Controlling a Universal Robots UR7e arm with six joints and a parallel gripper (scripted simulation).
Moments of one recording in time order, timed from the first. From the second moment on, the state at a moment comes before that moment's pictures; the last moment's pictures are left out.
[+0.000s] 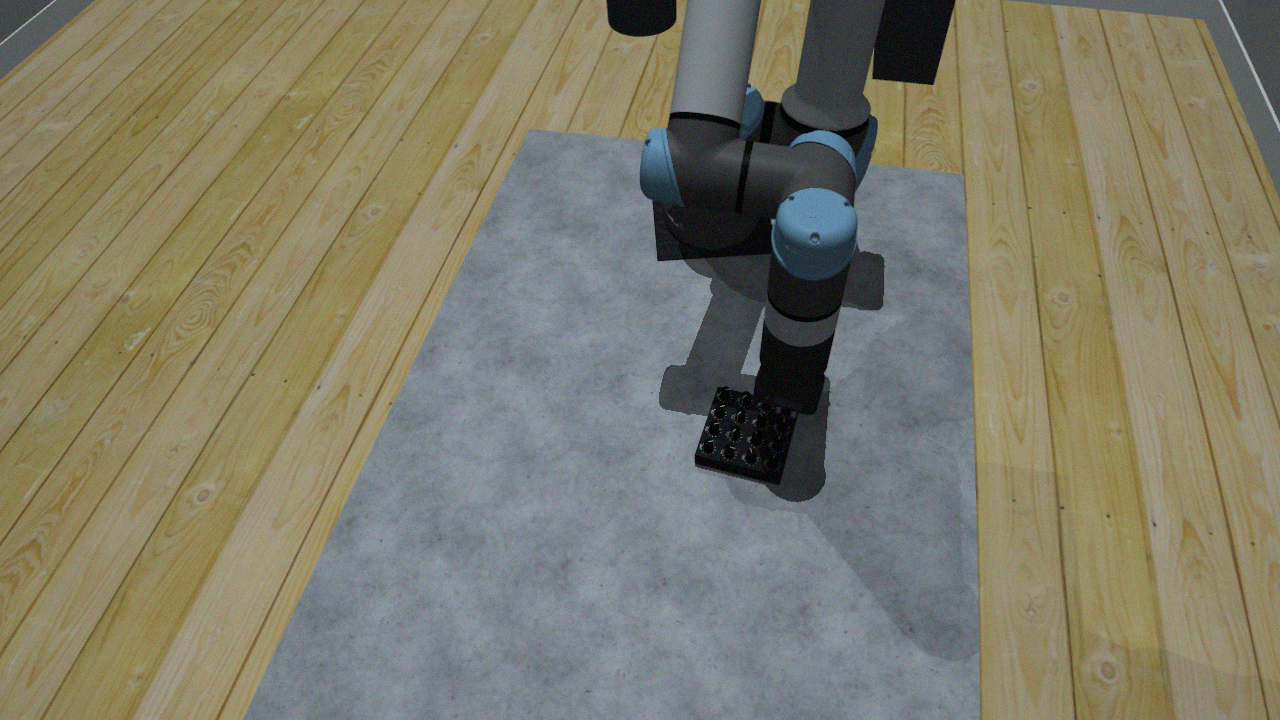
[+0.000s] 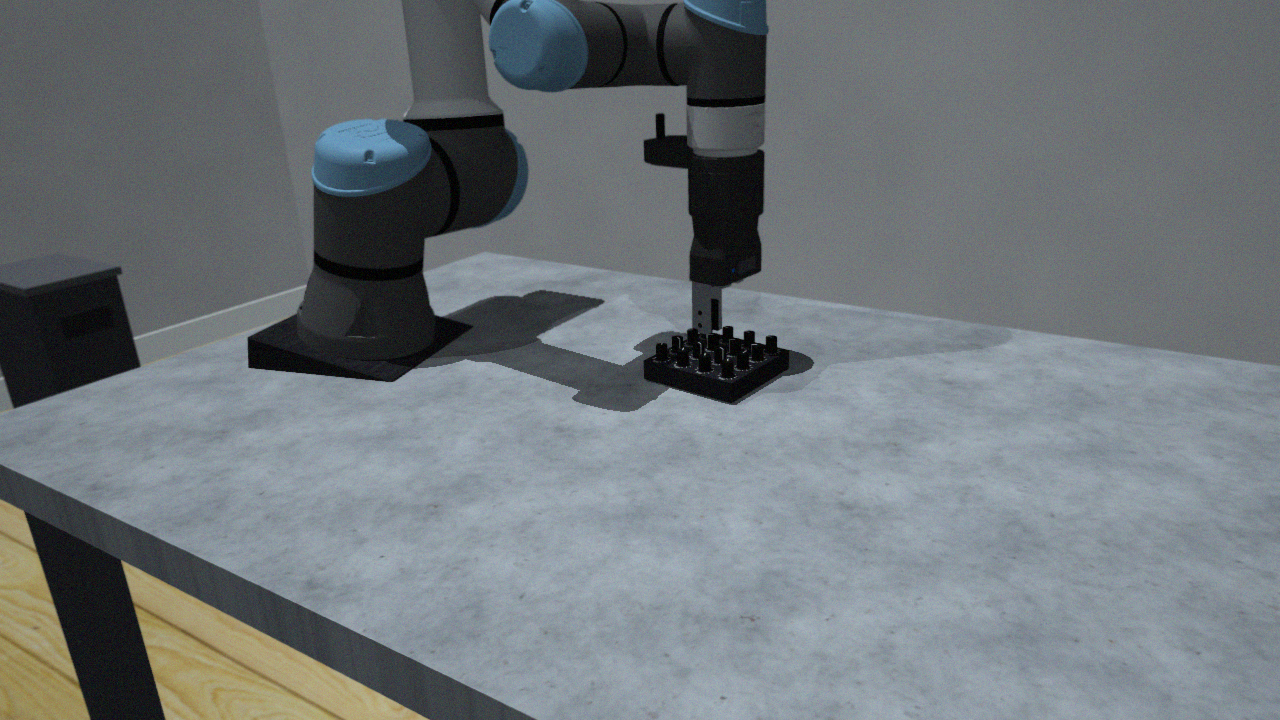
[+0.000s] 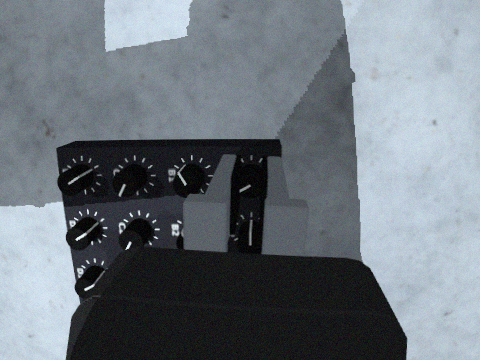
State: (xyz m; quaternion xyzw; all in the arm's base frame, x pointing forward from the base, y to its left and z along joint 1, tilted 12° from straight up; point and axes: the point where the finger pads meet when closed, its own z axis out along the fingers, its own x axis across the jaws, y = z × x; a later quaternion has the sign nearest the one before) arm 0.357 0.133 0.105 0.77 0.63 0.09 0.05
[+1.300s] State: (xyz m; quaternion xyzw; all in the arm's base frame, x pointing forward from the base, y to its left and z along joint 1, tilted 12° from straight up) arm 0.357 0.133 0.105 0.75 0.65 0.09 0.05
